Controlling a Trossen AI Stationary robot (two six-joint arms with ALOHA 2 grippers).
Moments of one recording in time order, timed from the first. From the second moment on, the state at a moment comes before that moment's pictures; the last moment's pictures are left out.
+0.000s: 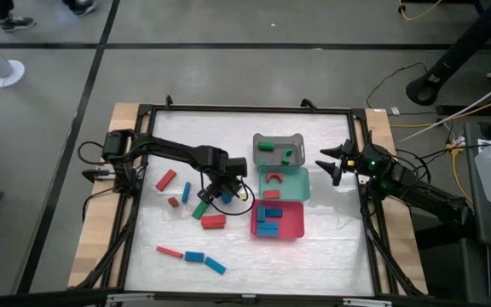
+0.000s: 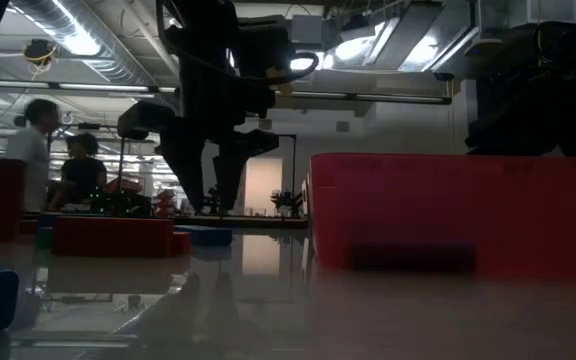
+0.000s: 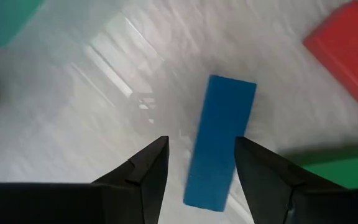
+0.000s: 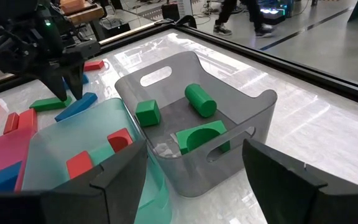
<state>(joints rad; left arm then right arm) 0.04 1.83 1.25 -0.80 0.05 0.76 -0.49 0.10 0.10 -0.29 -0.12 0.18</state>
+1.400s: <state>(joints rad) 0.01 1.93 1.26 -0.78 0.00 0.74 -0.49 0.10 0.10 -0.29 -0.12 0.18</state>
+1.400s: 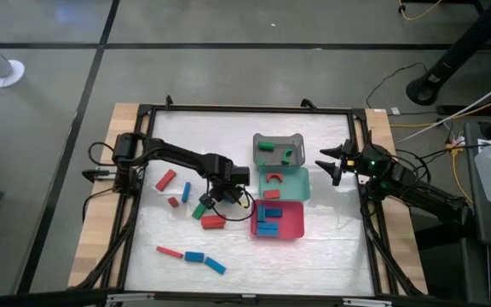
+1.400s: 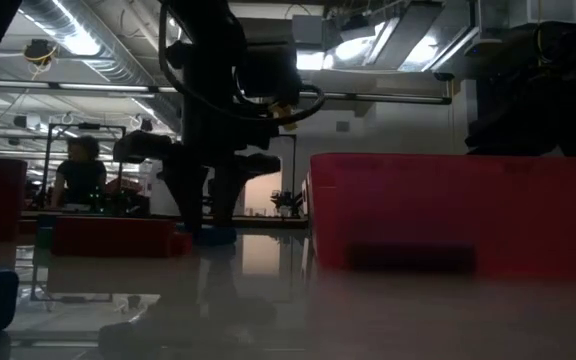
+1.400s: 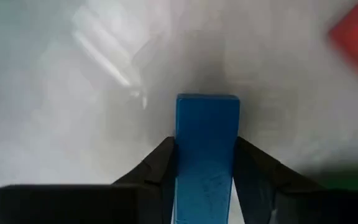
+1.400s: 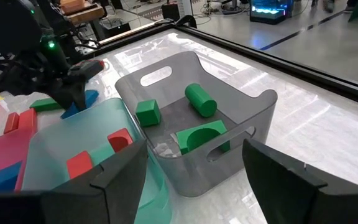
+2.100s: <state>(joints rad) -0.03 1.79 1.41 -0.29 0.15 0.09 -0.49 0.10 0.10 -0.29 -0.12 0.18</state>
